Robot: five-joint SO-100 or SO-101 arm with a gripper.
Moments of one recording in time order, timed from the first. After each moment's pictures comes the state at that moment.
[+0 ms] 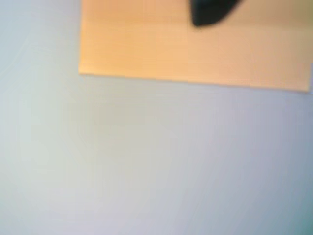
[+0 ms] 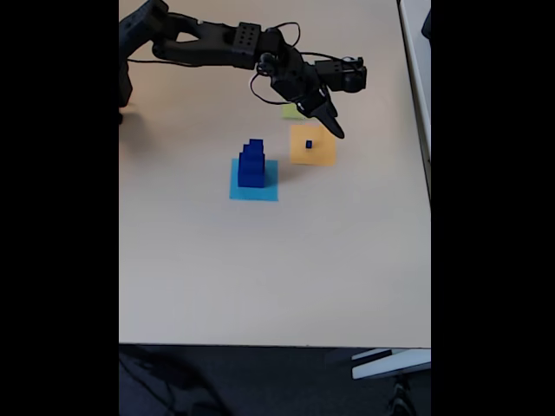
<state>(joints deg) 11.2 48.8 43.3 49.1 68.6</state>
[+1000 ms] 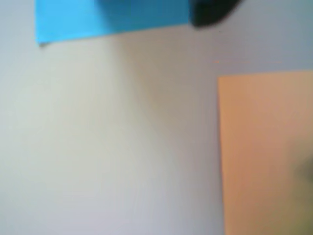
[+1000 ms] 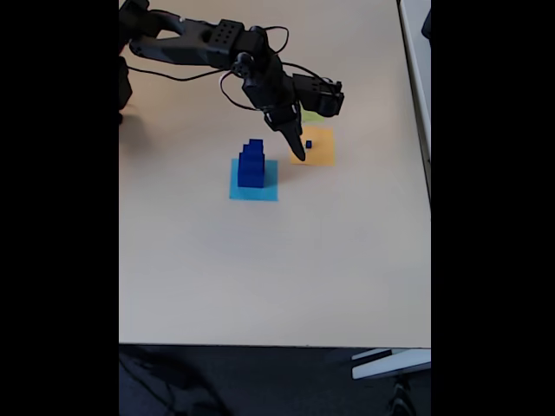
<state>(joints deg) 20.8 61.0 48.5 69.4 66.5</state>
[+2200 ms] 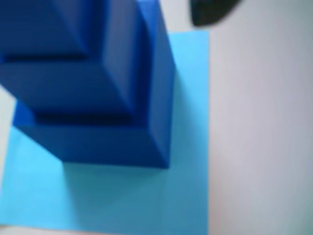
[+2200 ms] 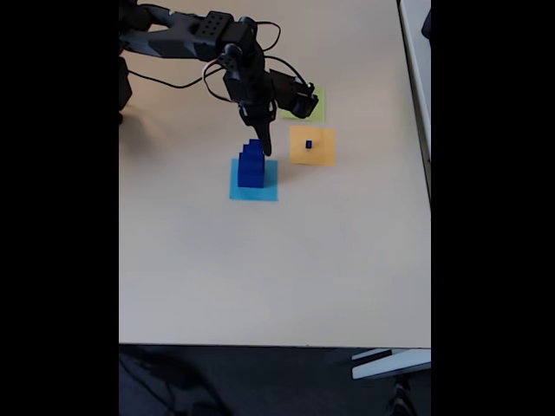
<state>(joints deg) 23.3 66.4 51.9 86.6 60.6</state>
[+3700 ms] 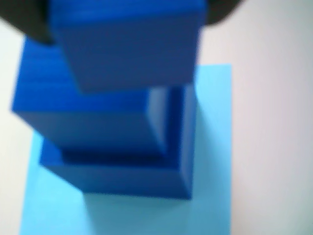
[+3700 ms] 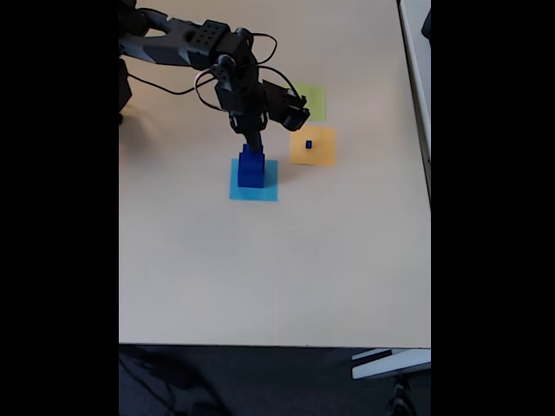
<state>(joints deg) 24.3 66.5 46.8 91.3 60.1</state>
